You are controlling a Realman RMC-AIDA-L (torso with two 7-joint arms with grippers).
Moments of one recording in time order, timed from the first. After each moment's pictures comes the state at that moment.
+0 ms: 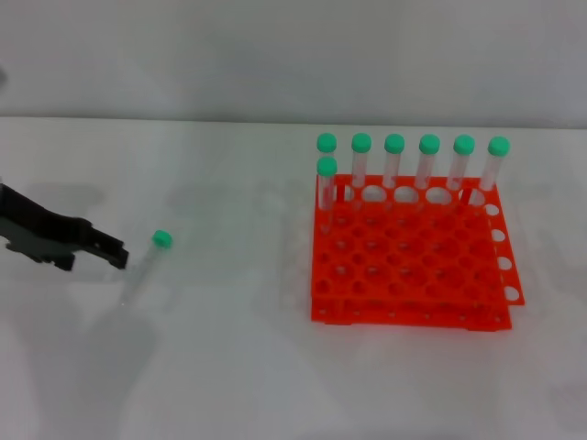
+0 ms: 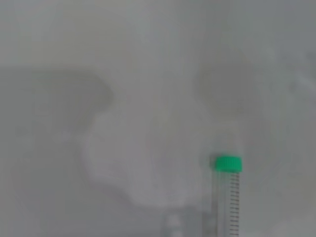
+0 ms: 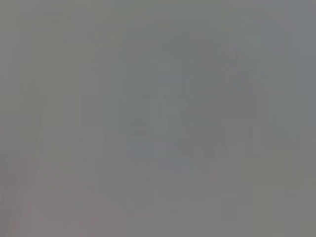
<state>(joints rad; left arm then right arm) -1.13 -1.95 2.85 -0.76 0.46 1.49 -2.22 0.28 1.99 -1.00 -0.18 -0.46 -1.46 0.33</state>
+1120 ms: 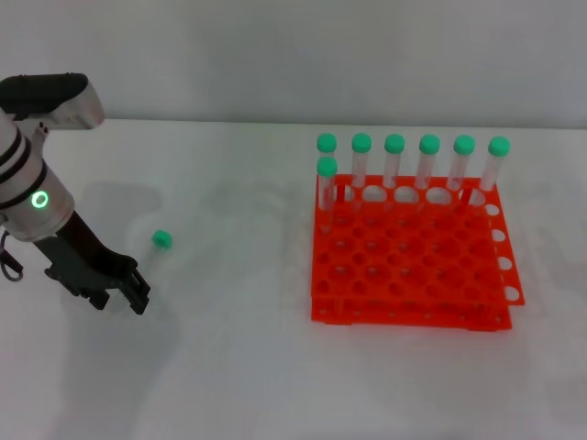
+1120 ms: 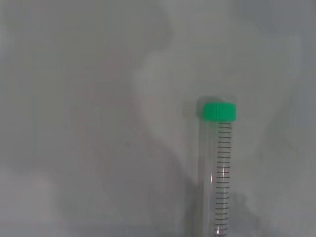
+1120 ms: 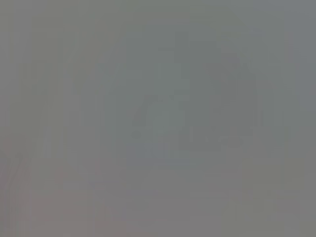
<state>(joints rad) -1.23 -1.97 2.85 -0.48 0.79 1.35 -2.47 0.29 1.99 -1.00 -0.18 -0.45 -1.44 0.32</state>
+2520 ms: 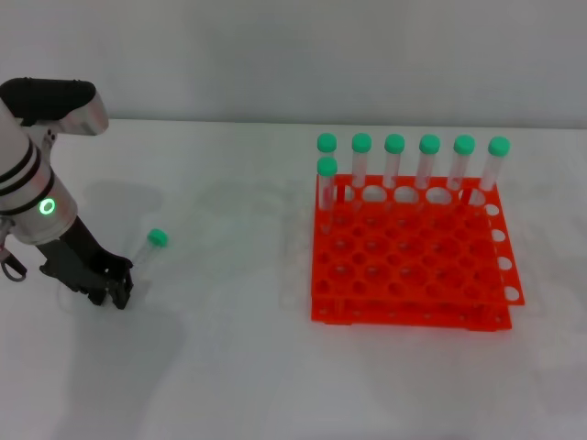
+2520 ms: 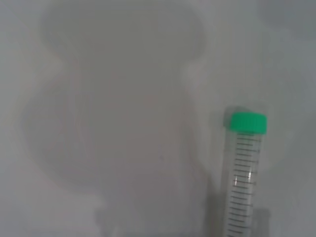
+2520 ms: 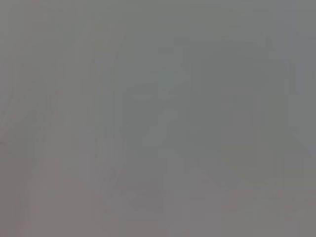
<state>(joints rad) -1.23 -1.99 2.85 -0.46 0.85 1.24 -2.51 0.31 1.99 -1.00 -0.18 -0.46 -1.41 0.32</state>
